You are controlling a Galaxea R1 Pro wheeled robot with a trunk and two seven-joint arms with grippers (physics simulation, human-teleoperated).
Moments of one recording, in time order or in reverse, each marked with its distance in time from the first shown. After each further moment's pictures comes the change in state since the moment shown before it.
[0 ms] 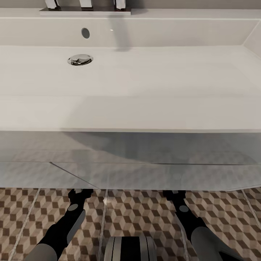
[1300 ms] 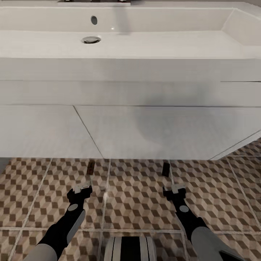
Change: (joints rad) left arm 0.000 0.000 0.001 0.000 0.000 -0.002 0.031; right arm 0.000 -0.002 0.000 0.000 0.000 0.001 0.000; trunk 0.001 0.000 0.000
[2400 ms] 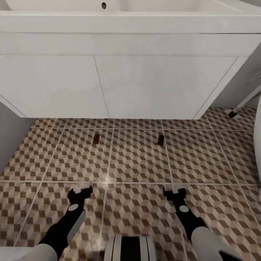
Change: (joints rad) left arm 0.000 -0.003 -0.001 0.000 -0.002 0.002 0.000; right arm 0.000 0.000 -0.002 0.000 0.000 0.001 0.000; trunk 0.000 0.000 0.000
